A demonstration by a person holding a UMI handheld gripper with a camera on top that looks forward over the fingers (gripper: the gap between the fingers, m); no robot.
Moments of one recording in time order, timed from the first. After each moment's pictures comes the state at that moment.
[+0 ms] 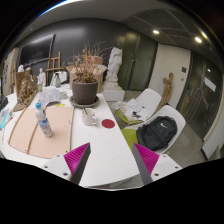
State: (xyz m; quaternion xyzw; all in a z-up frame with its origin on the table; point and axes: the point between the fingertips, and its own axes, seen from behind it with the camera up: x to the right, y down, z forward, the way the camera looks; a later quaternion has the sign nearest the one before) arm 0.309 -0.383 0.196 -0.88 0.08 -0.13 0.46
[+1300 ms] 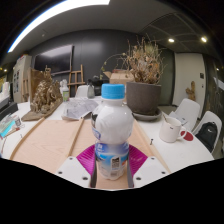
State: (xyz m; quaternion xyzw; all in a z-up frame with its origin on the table) arm 0.007 -0.103 0.050 -0.83 0.04 -0.03 0.56
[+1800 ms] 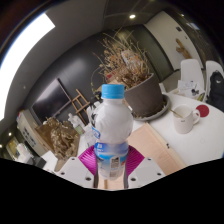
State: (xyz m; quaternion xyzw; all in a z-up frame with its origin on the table) arm 0.006 -0.069 0.147 -0.78 0.20 0.21 0.55
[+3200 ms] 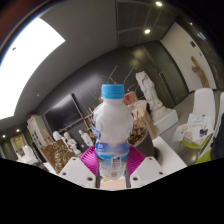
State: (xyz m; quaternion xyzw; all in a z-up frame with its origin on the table) arm 0.233 0.004 0.303 -0.72 0.12 0.23 0.64
